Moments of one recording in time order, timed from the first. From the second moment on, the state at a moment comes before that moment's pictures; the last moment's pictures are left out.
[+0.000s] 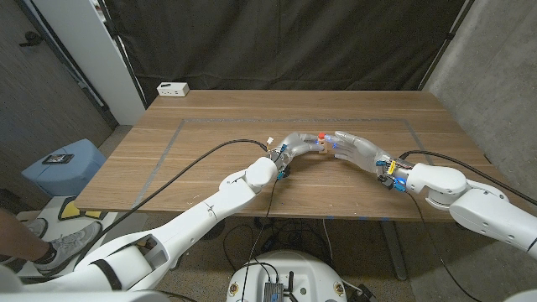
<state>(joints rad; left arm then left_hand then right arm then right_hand) 0.69 0.35 0.81 -1.47 -0.05 0.06 0.17 0.89 0.06 0.30 -0.16 0.19 0.83 -0.18 0.20 0.19 0.81 -0.21 0.23 0.42 0.44 -0.04 0.21 0.19 0.11 0.13 0.20 0.18 -1.23 -1.07 -0.26 -1.94 0.69 0.06 0.19 0.05 0.07 0.28 -0.05 0.20 0.15 -0.19 0.19 0.17 -0.17 0.03 0.19 0.18 -0.17 0.14 0.20 0.20 -0.10 0.15 0.18 0.16</state>
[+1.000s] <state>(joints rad) 0.69 0.36 0.81 -1.47 -0.04 0.07 0.17 0.90 0.05 0.29 -0.16 0.19 0.84 -0.18 0.20 0.19 0.82 -0.21 0.23 0.43 0.44 -0.04 0.21 0.19 0.11 0.13 0.20 0.18 -1.17 -1.03 -0.28 -1.87 0.66 0.05 0.19 0.05 0.07 0.28 -0.05 0.20 0.08 -0.21 0.17 0.17 -0.17 0.03 0.19 0.18 -0.17 0.14 0.20 0.20 -0.10 0.15 0.18 0.17</state>
